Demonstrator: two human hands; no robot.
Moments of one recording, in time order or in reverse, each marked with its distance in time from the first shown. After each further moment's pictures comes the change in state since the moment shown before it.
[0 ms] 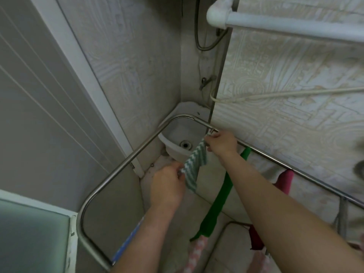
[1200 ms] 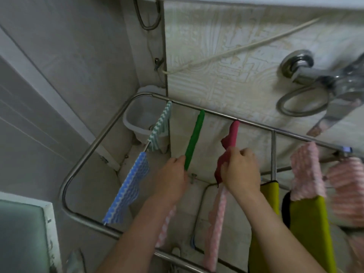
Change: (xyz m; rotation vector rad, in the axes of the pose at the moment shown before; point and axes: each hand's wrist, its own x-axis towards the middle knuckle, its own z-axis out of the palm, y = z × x) left_hand -0.084 0.012 0.028 0.151 -0.366 0.439; right_hand -0.202 0.106 -0.087 -0.632 0.299 0.021
